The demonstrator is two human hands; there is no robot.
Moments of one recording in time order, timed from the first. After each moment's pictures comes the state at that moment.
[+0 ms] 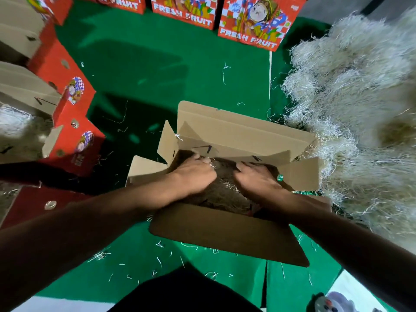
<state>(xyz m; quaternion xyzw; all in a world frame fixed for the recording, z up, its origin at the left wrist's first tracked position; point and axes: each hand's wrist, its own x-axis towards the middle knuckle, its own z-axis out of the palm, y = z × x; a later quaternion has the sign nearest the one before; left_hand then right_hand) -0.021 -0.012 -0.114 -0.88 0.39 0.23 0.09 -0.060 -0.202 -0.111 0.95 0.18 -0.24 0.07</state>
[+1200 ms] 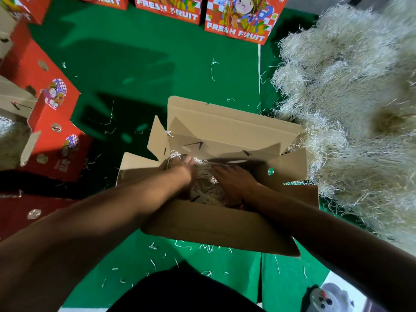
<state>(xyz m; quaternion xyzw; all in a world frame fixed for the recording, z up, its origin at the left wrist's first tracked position) -0.005 -0.024 -0.155 -0.84 0.28 0.43 0.17 -0.057 -0.199 -0.166 0.92 0.22 -0.32 0.09</state>
